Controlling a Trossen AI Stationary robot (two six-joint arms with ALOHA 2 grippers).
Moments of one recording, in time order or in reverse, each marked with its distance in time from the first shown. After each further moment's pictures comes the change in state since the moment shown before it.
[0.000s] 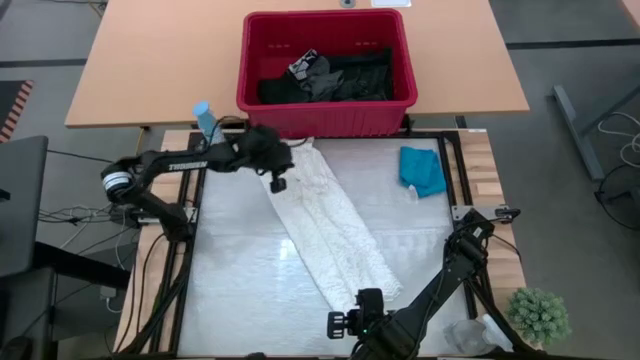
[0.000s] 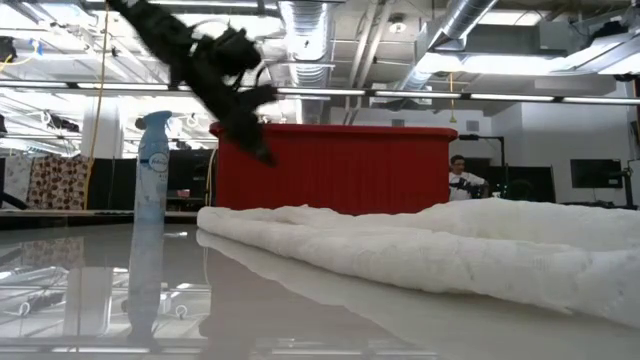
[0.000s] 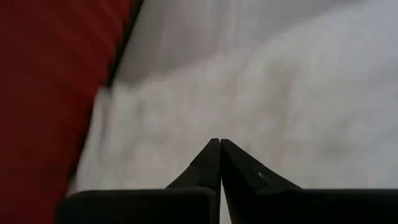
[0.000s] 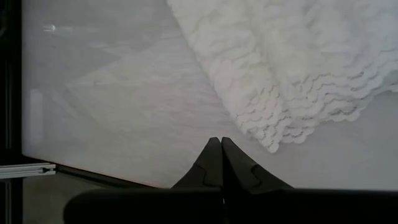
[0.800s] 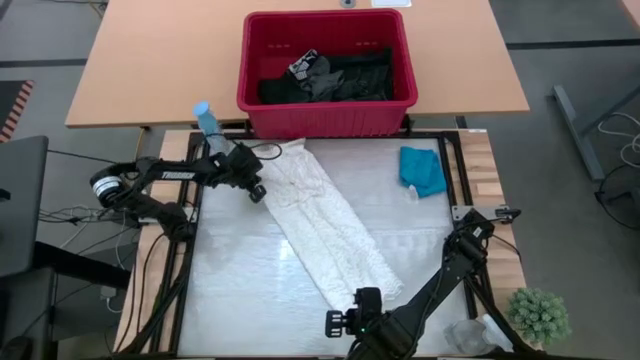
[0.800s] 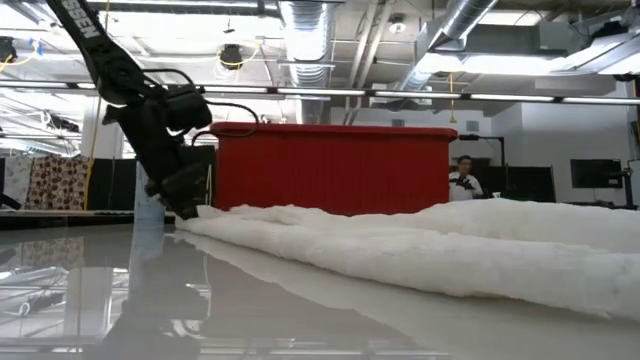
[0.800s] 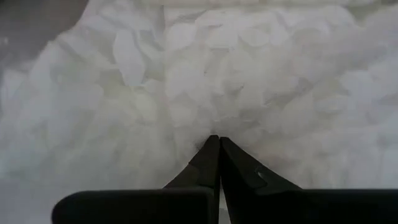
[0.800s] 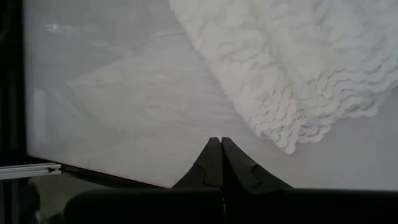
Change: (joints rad) left arm 0.129 -0.043 -0.385 -0.018 -0.084 -0.376; right arm -0.017 0.000 0.000 0.017 -0.017 -0.003
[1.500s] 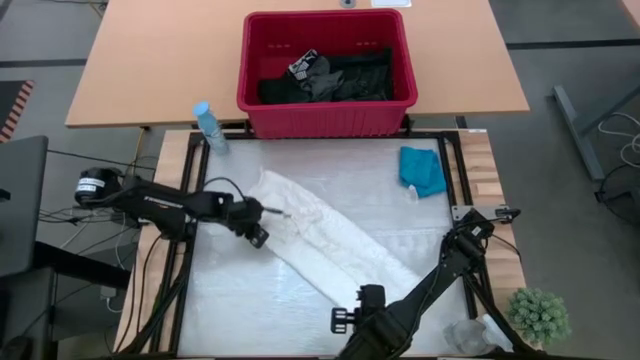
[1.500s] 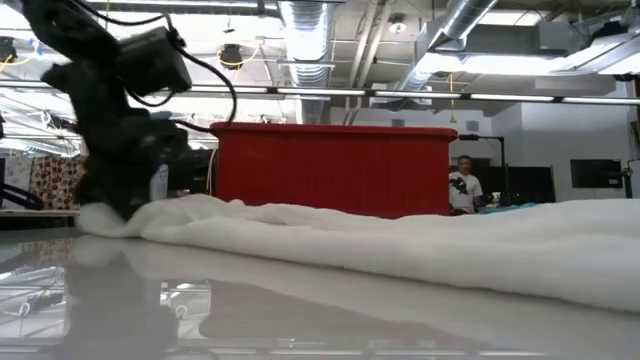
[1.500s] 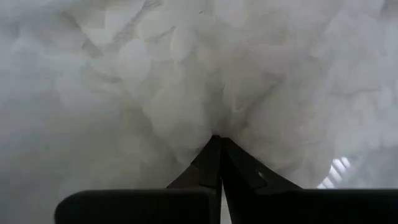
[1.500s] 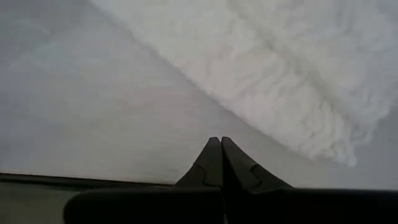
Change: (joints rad) left arm -0.658 -0.173 -0.037 -0.222 0.041 -0.880; right arm -0.015 -0.002 -0.013 -0.090 -0.245 0.029
